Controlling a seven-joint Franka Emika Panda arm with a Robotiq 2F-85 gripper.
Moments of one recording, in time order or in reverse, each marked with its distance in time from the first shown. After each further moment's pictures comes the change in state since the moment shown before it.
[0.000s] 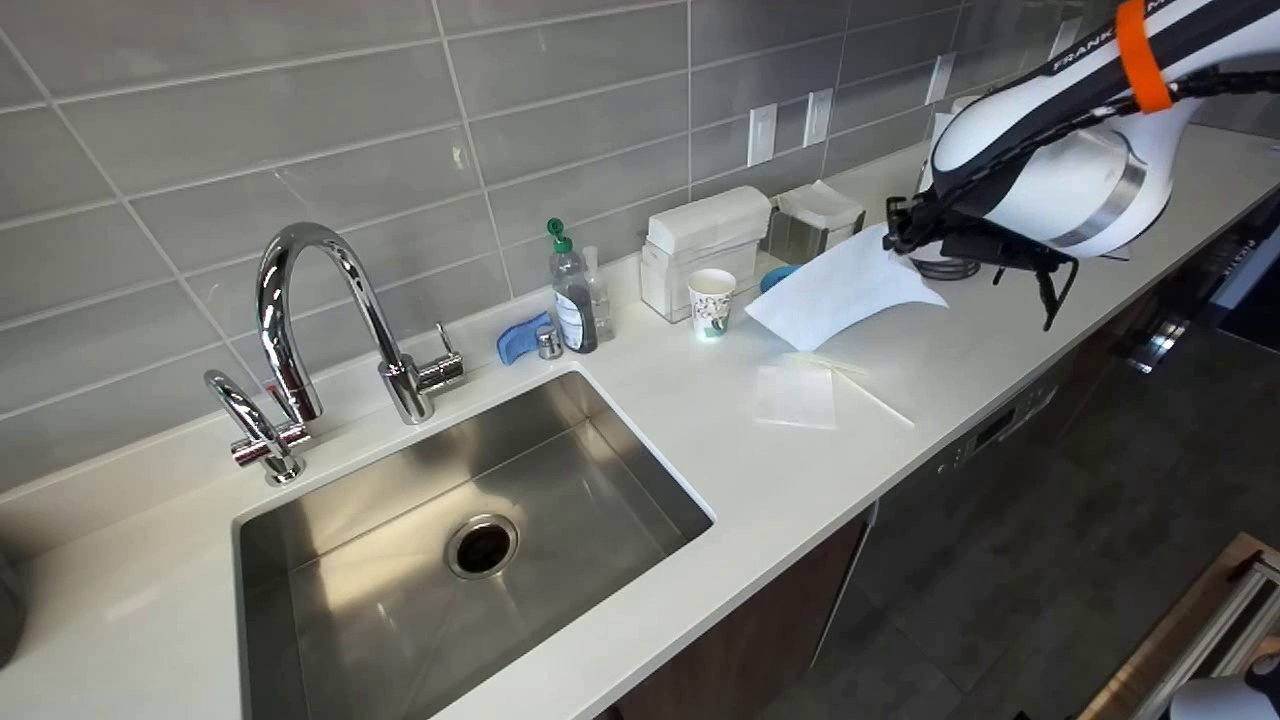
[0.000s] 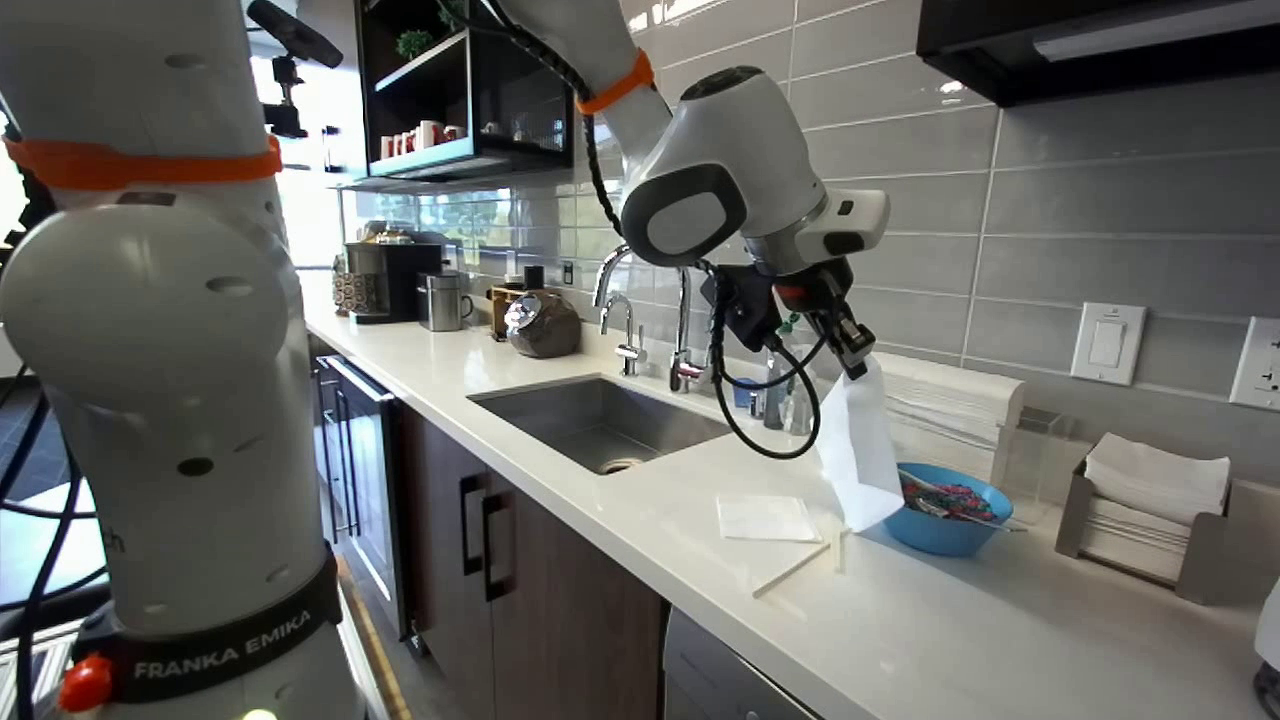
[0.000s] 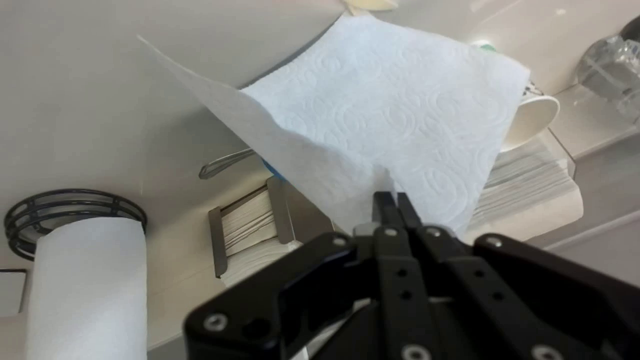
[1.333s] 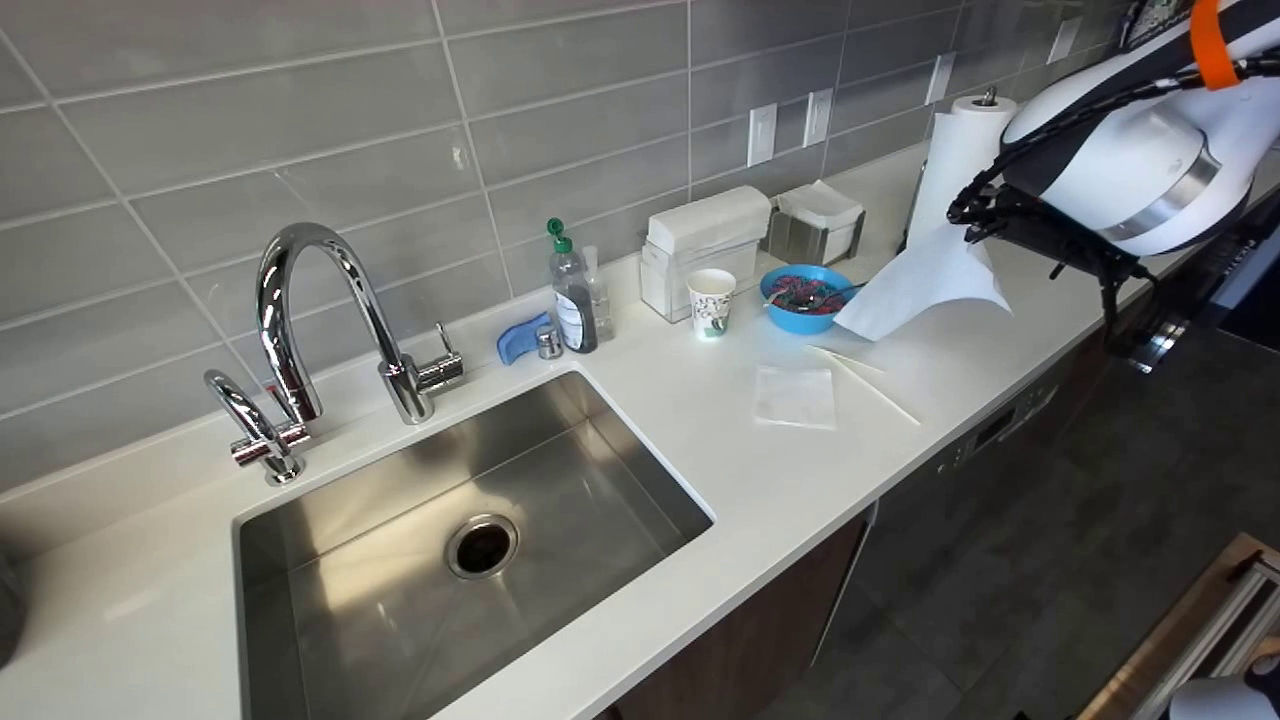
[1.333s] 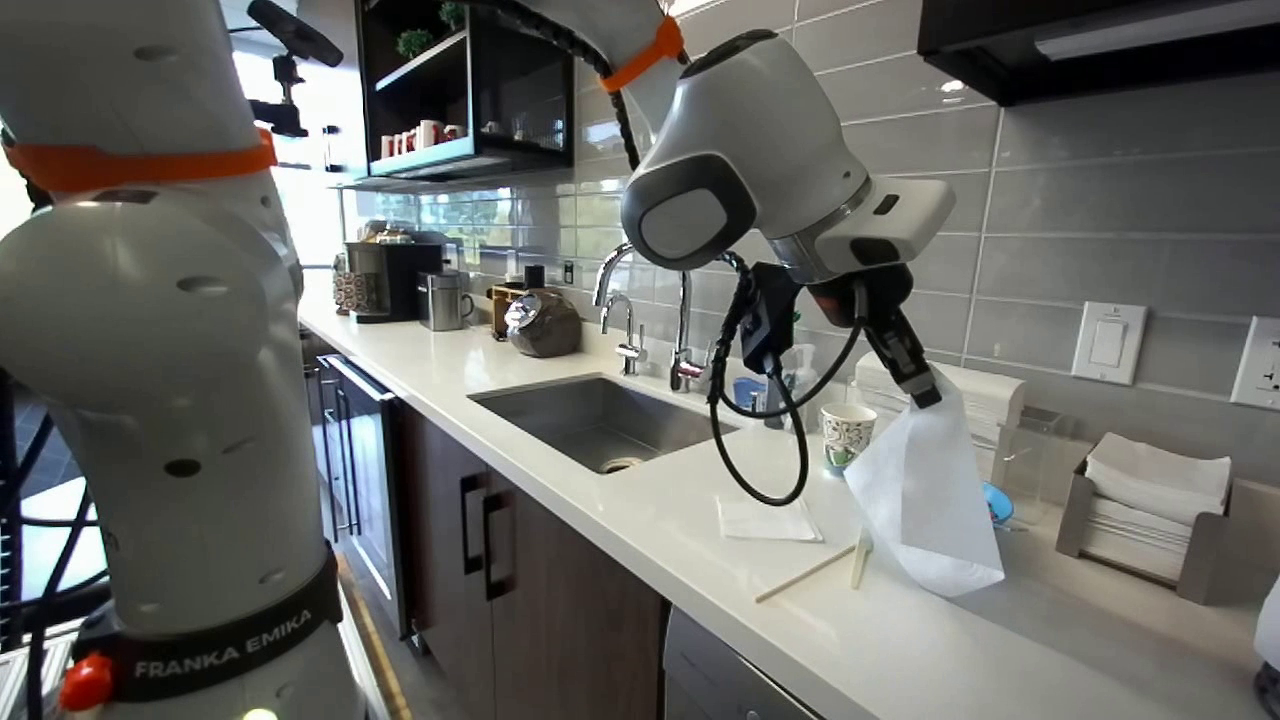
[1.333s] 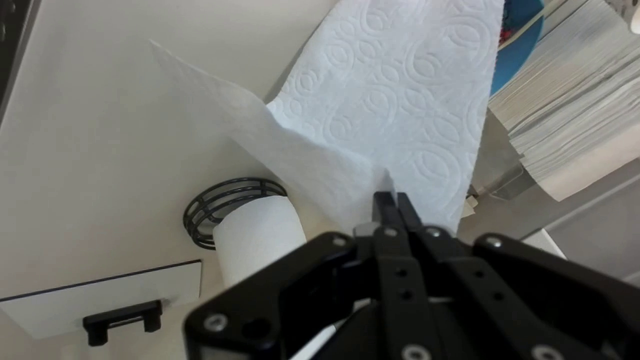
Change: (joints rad) arm -0.075 -0.057 -0.086 -0.069 0.123 0.062 0.037
